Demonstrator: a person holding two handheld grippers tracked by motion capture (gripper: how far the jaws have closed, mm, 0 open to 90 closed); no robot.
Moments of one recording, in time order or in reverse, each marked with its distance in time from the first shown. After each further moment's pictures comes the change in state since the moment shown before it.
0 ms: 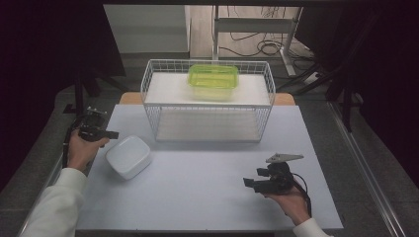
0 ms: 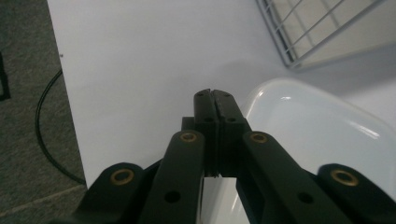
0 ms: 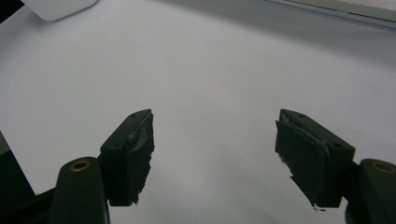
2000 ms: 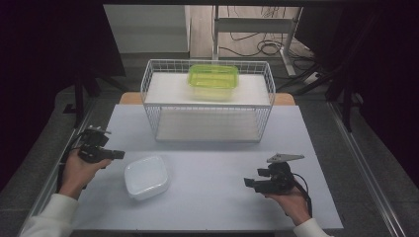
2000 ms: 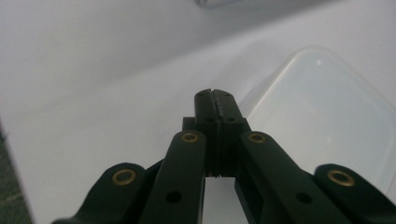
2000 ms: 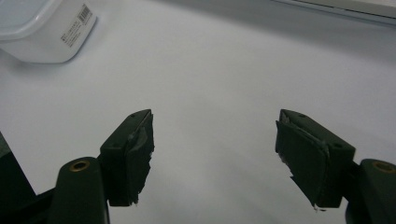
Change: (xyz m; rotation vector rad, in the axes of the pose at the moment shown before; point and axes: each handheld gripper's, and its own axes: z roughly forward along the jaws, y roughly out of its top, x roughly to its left) left arm -0.051 -0.055 -0.041 0.028 -0.109 0.070; right arm -0.001 -0.001 -0.001 0.001 -0.004 0.015
